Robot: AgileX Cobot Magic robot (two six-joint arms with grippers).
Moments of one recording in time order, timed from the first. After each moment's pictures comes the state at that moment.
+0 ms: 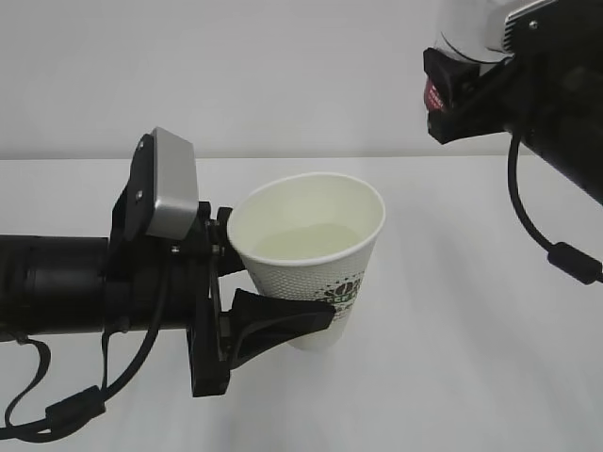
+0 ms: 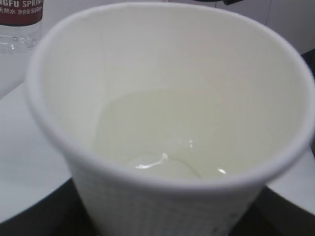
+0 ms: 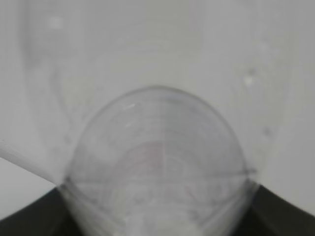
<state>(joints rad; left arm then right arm) -0.58 1.63 -0.61 1.01 -0.92 -0.52 0.34 1.54 -0.69 0.03 -0.80 -0.31</state>
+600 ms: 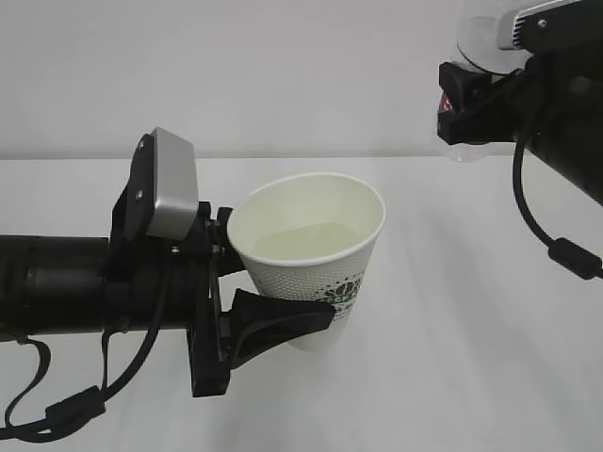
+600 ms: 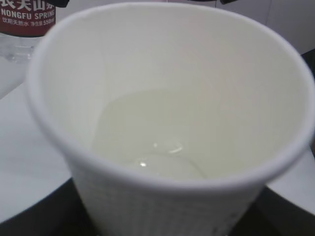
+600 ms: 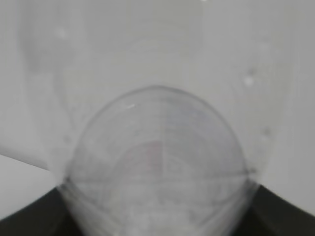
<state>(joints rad) -0.58 1.63 -0.61 1.01 -0.92 -0.52 0.34 1.54 -0.69 0.16 -0.72 -0.30</state>
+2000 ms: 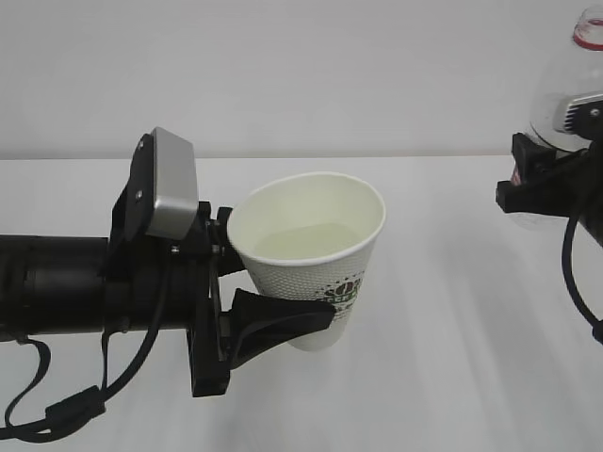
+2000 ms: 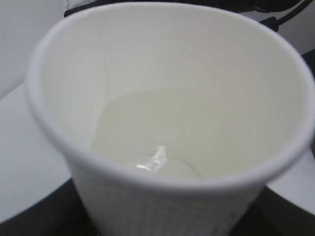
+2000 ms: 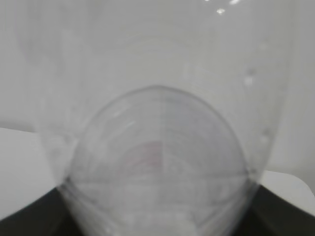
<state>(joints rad) -0.58 1.63 -0.61 1.01 -0.92 -0.52 0.34 1.54 -0.46 0.45 -0.90 -0.45</state>
